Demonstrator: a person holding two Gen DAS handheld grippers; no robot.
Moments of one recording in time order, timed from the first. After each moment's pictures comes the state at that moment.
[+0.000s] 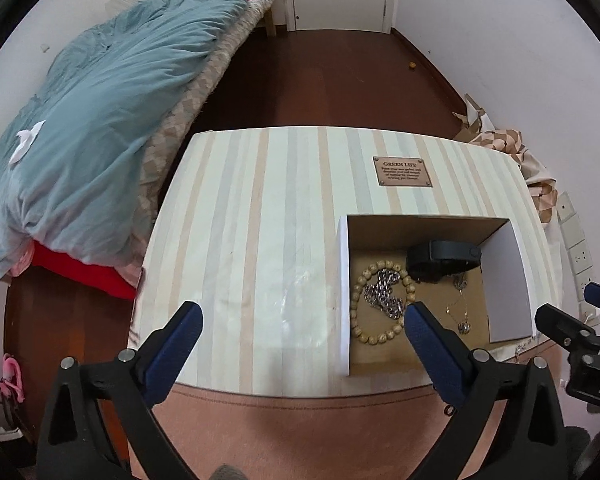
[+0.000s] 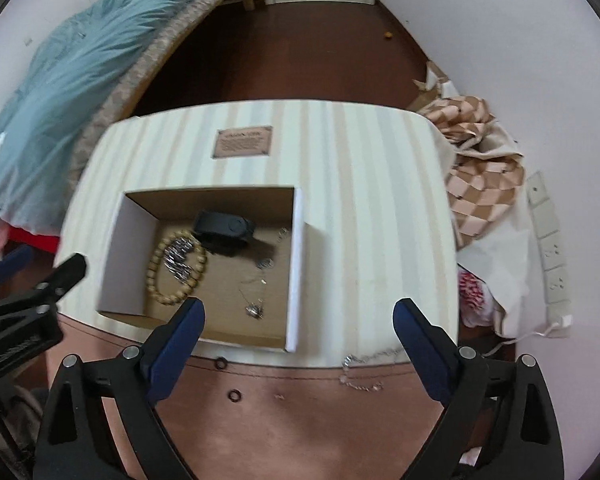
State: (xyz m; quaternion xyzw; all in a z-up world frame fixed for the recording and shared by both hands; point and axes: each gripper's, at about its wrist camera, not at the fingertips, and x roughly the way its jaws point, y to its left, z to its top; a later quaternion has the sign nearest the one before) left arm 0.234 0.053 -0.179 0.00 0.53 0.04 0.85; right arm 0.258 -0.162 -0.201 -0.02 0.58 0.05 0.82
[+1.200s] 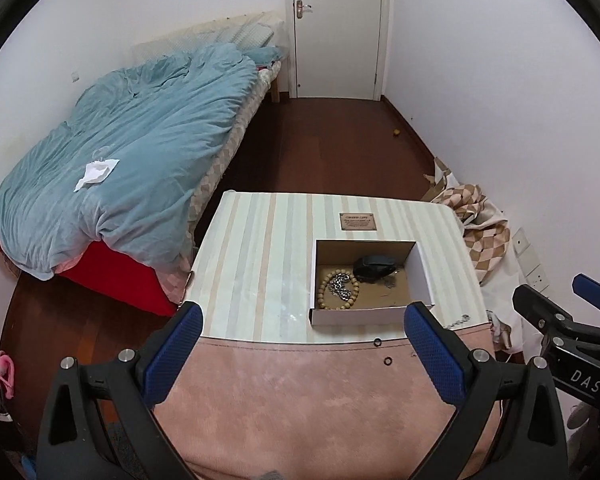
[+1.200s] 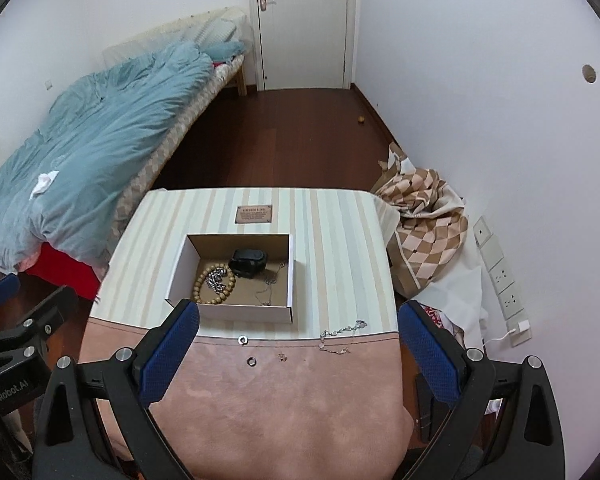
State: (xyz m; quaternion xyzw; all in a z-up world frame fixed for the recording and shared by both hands) left arm 0.093 0.031 -0.042 -0.02 0.42 0.04 0.91; right arm 0.113 -0.176 -0.050 -0.01 0.43 0.03 0.90
